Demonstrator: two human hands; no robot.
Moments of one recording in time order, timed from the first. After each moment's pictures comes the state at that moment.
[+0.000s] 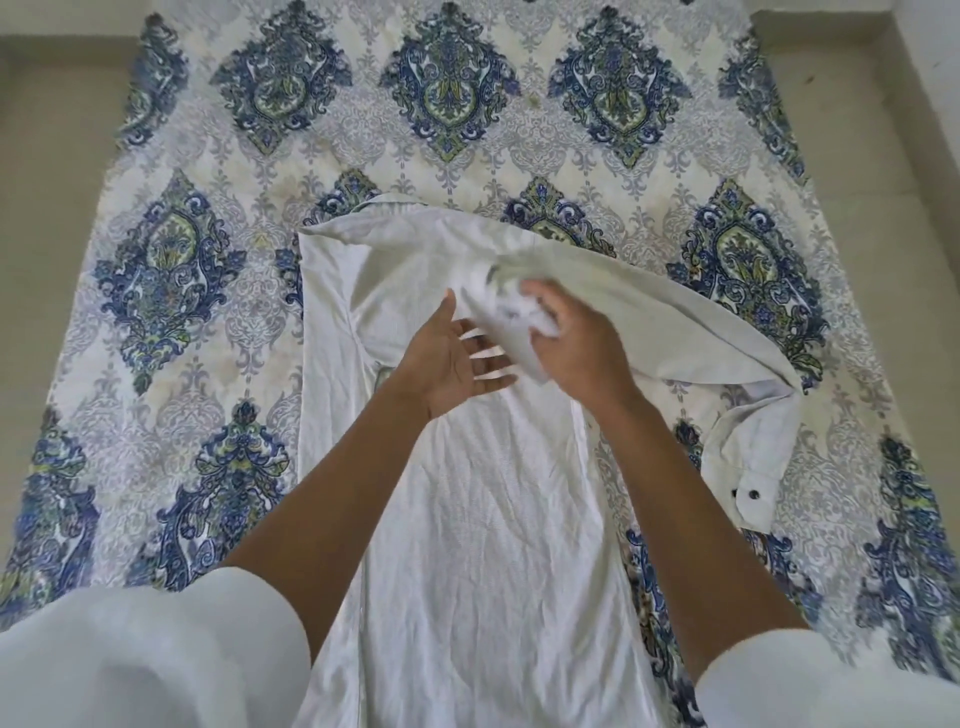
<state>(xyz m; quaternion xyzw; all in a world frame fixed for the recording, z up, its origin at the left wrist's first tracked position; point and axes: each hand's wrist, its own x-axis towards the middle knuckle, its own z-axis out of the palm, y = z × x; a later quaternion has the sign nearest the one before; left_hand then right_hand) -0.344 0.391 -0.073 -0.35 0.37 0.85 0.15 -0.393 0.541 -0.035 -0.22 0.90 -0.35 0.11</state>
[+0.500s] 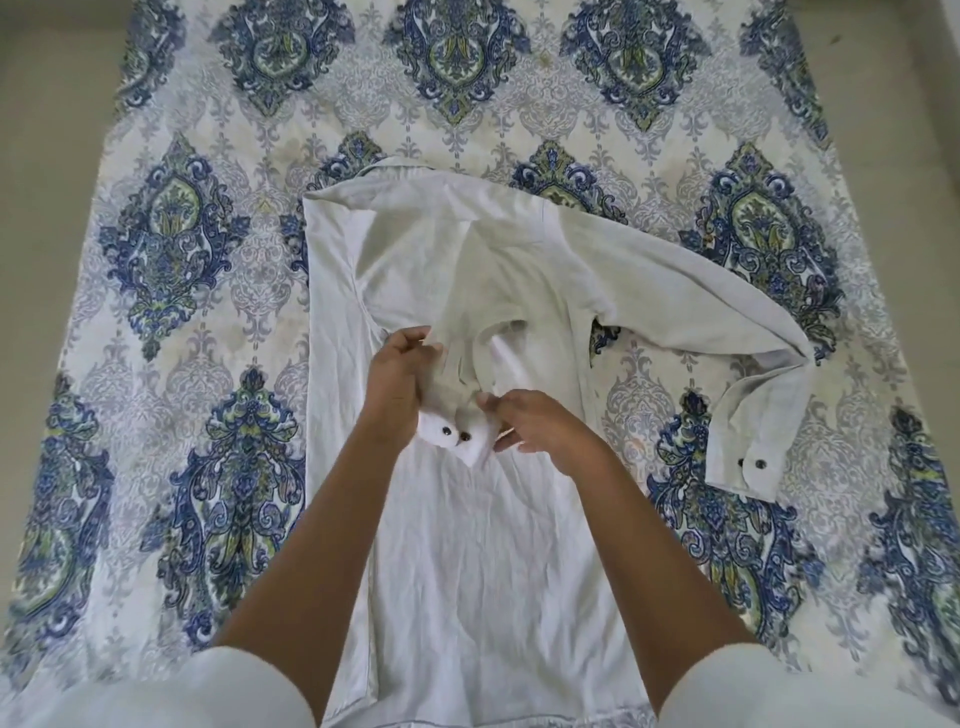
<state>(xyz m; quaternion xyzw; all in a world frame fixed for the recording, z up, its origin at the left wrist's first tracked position) -0.277 0.384 -0.085 -0.40 0.52 0.75 -0.03 -0.319 0.539 -0.088 0.02 0.73 -0.42 0.53</state>
